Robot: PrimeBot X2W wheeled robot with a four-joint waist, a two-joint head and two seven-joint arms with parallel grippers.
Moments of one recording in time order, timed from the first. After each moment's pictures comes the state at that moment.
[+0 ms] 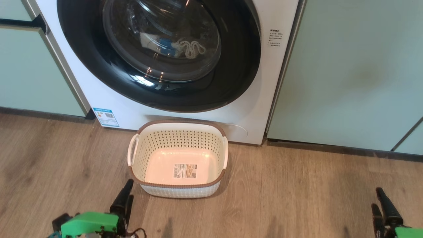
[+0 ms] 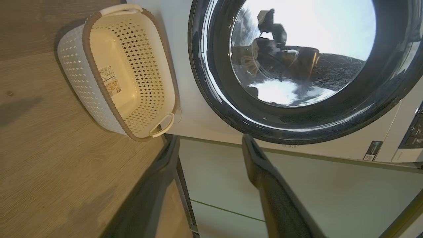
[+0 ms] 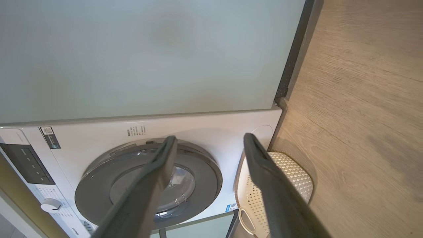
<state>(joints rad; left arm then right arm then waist) 0.01 0.03 0.07 0.37 -1.50 -0.13 0.05 0.03 -0.02 -0.11 0.36 1.51 0.13 0.05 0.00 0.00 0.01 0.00</state>
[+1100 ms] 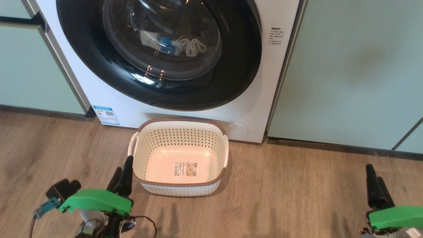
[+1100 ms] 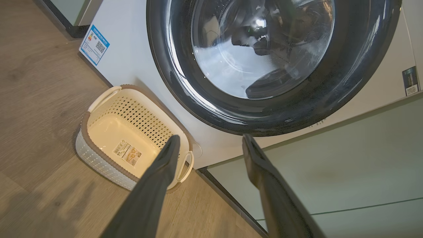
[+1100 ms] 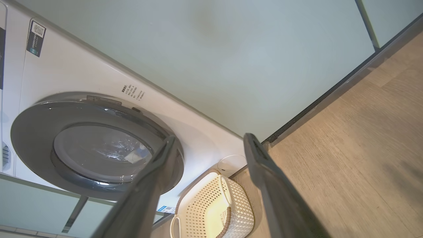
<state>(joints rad) -0.06 0.03 0.08 0.31 -0.96 -0.13 -0.04 -0.01 -0.02 -0.05 0.26 0.94 0.13 -0.04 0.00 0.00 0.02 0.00</state>
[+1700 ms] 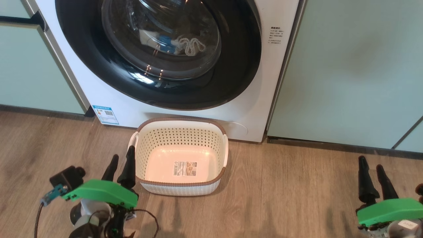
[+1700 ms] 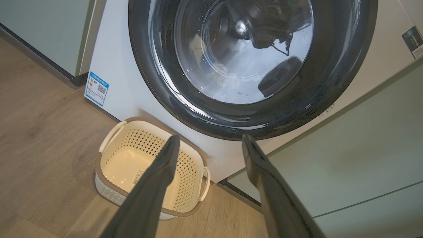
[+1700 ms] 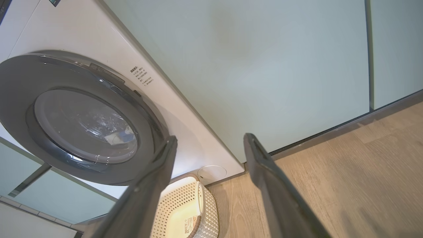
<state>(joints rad) -0.10 0.03 0.08 0.30 -0.72 -0.12 -0.09 -0.03 -0.02 -0.02 0.23 0.65 0.13 -0.09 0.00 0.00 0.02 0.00</state>
